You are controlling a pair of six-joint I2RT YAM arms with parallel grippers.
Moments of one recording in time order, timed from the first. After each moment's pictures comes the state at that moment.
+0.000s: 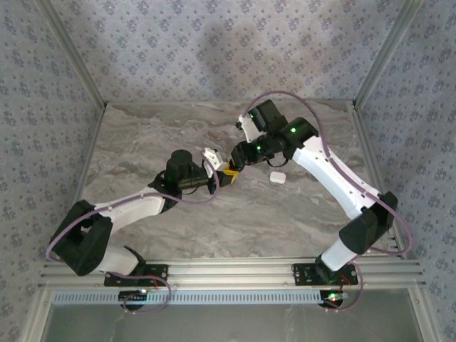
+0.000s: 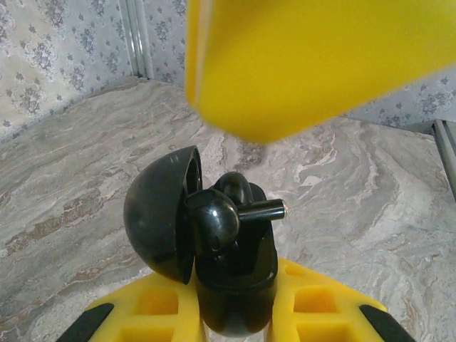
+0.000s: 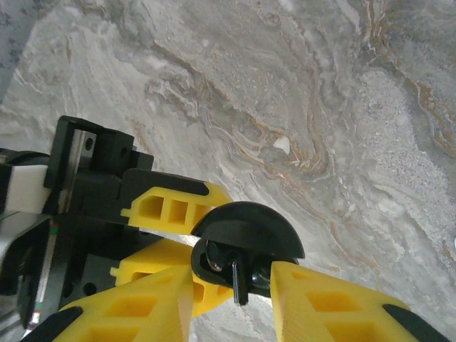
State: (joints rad) left arm -0.67 1.39 0.70 0.45 0.55 0.09; right arm 0.65 1.60 1.70 -1.08 -0.26 0.24
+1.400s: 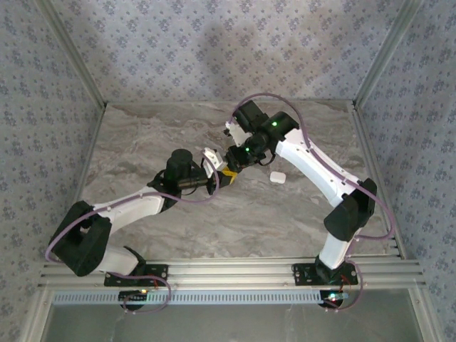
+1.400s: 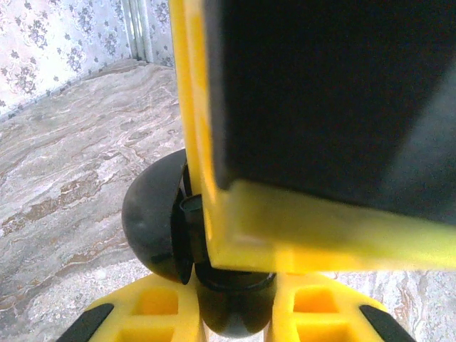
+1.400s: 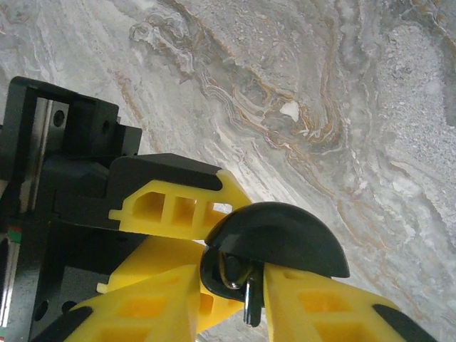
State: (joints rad) left arm -0.66 1.39 0.71 0.40 0.55 0.09; right arm 0.70 1.74 1.82 -1.22 -0.25 0.19
